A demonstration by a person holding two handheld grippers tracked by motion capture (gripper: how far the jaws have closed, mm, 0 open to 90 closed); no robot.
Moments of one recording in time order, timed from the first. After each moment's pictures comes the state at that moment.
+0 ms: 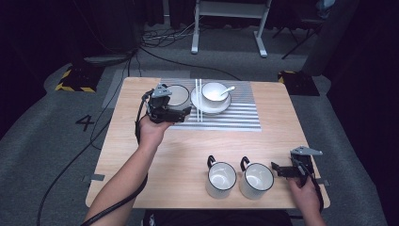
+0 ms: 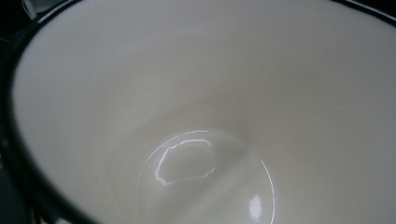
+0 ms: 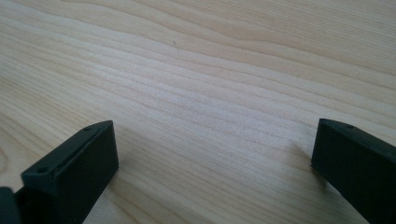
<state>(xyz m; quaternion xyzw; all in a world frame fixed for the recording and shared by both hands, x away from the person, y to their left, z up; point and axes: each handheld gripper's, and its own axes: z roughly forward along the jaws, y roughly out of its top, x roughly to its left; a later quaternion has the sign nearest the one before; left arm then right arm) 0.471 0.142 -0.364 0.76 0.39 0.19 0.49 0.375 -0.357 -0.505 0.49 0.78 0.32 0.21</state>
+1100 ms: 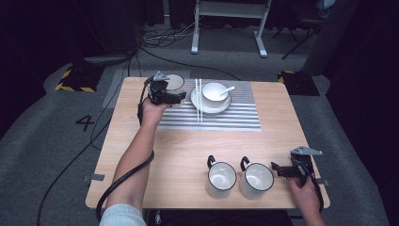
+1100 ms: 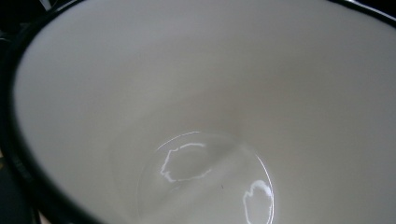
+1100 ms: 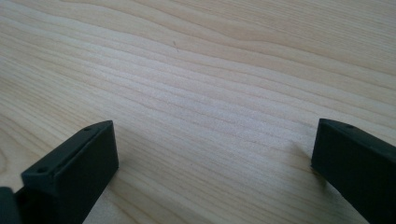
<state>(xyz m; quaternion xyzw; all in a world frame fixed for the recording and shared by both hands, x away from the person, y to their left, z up) 0.570 0.159 -0.409 0.76 0.41 0.19 0.47 0.375 -0.357 -0.505 0.49 0.78 0.32 0.21</state>
